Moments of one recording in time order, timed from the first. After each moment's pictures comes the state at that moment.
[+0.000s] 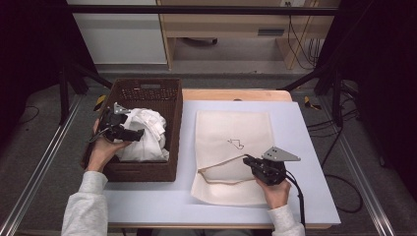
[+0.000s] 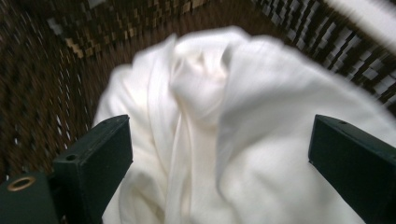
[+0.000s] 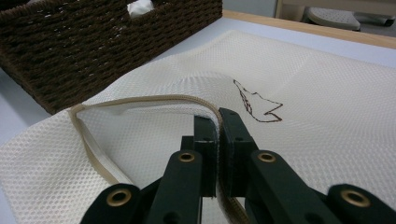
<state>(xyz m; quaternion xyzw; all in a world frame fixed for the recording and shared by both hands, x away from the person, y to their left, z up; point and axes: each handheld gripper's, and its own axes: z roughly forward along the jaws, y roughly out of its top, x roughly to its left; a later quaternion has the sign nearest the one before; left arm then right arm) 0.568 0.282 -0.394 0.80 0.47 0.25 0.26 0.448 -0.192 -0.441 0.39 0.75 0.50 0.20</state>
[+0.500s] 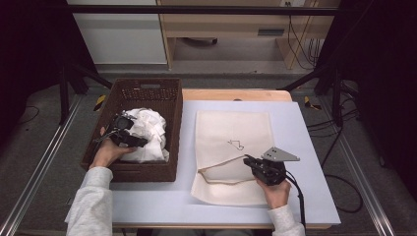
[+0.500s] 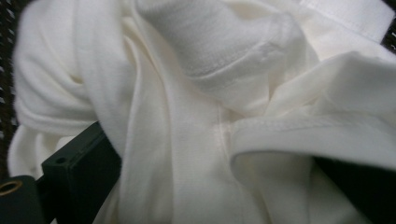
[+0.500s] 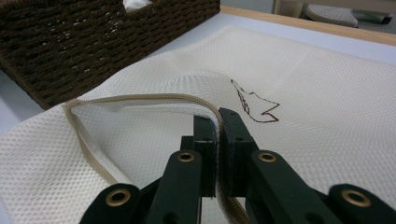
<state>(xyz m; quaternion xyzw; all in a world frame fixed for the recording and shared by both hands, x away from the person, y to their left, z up) 0.582 0.279 -0.428 0.82 0.49 0.17 0.23 0.449 -0.192 -0.443 0.39 0.75 0.49 0.20</state>
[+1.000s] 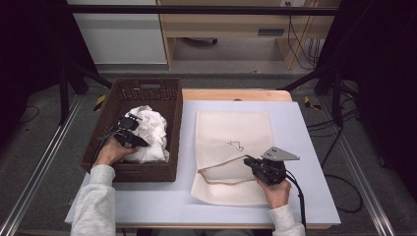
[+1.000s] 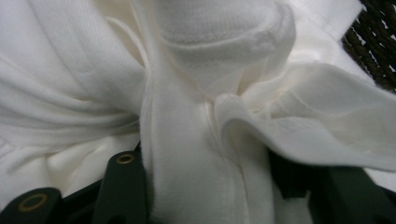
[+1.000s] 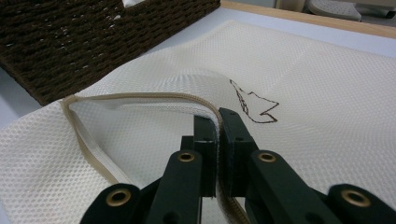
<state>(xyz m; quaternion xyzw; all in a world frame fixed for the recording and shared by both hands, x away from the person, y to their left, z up) 0.583 0.264 -0.424 0.84 0.49 0.11 0.21 0.451 -0.194 -0.445 0.39 0.75 0.49 0.20</state>
